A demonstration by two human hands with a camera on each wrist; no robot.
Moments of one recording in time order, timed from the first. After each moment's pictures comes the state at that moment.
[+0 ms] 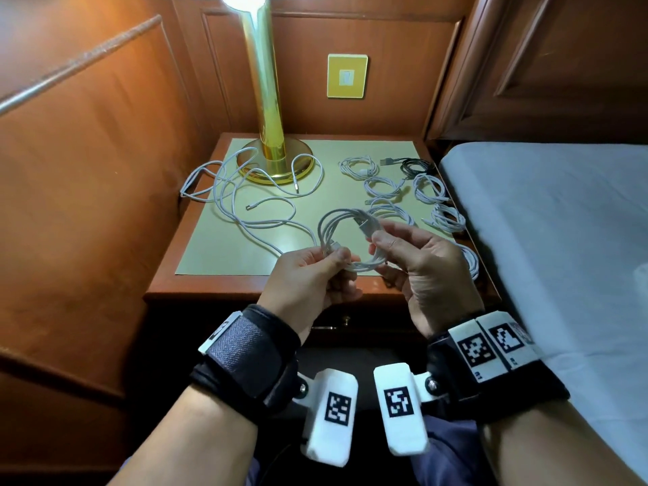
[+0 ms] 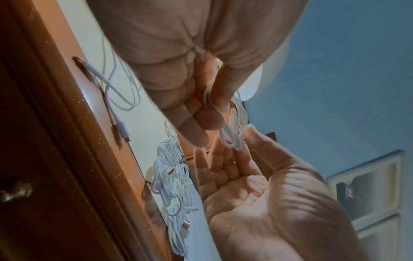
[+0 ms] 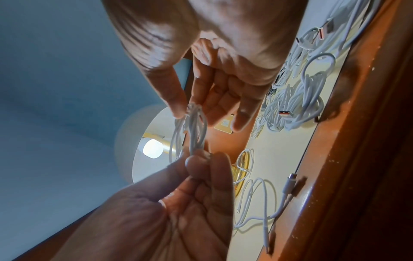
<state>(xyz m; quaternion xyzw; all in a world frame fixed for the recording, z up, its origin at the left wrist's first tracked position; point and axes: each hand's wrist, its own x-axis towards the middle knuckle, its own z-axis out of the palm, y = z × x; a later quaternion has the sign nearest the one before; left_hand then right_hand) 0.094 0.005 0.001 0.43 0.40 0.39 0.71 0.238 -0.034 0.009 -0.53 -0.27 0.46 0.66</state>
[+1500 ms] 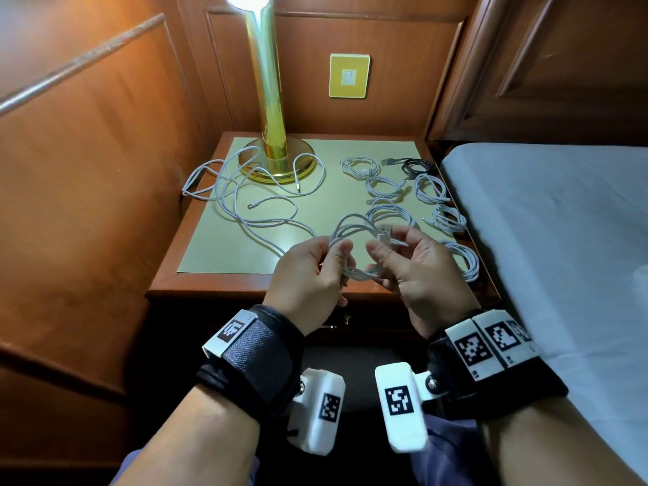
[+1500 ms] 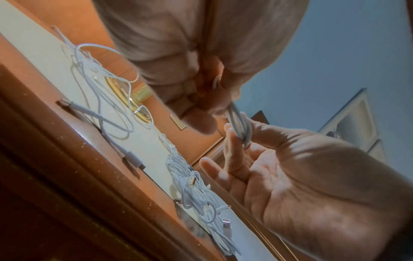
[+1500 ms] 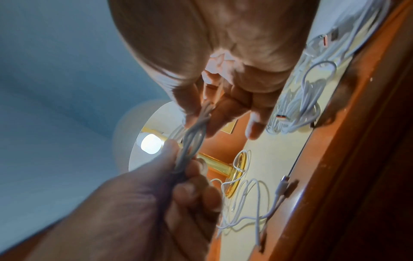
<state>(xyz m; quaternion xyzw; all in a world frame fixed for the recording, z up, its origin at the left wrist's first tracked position) 0.089 0.007 0.002 0.68 0.44 0.37 0.46 0.238 -0.030 0.000 -0.57 -0.34 0.45 0.59</state>
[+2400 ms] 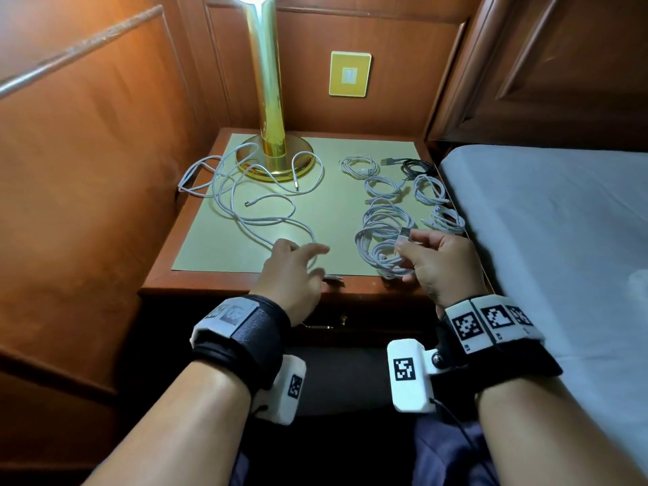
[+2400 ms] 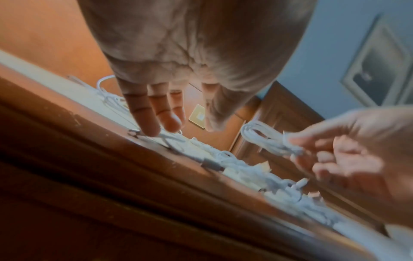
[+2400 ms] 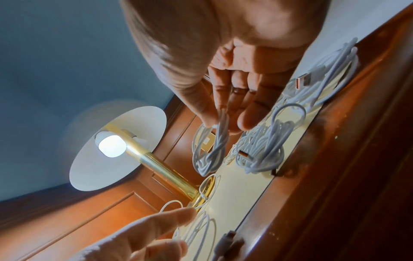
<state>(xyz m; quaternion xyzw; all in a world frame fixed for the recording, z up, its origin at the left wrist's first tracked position) 0.074 0.042 -0.033 0.77 0.53 0.17 0.32 0.277 -0.015 -0.015 -0.75 -0.34 0.27 0.51</state>
